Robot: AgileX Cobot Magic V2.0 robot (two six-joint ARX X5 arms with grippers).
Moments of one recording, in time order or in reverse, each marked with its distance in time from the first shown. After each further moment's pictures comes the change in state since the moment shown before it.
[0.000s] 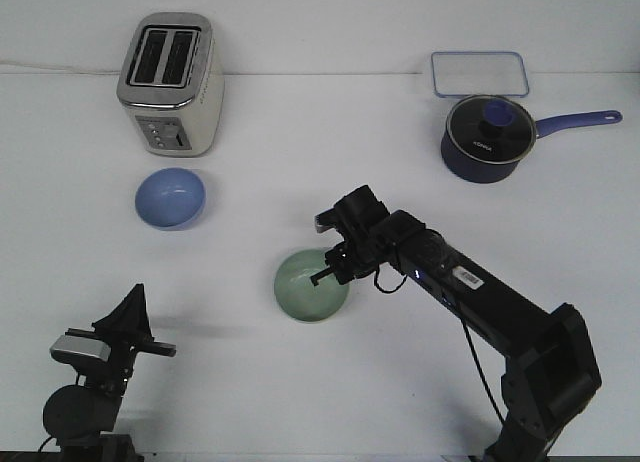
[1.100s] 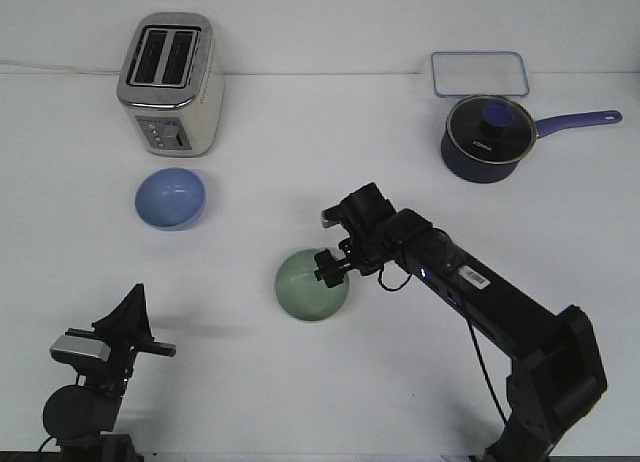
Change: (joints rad) left arm 0.000 0.000 0.000 0.001 0.000 0.000; right arm -0.030 -0.038 -0.010 0.007 -0.002 0.021
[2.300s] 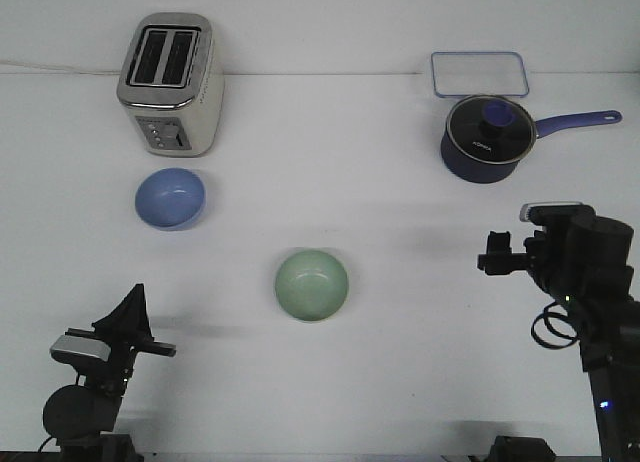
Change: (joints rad) left arm 0.000 0.000 0.000 0.000 0.000 0.000; right arm -0.618 -0.788 -0.292 0.006 0.081 -0.166
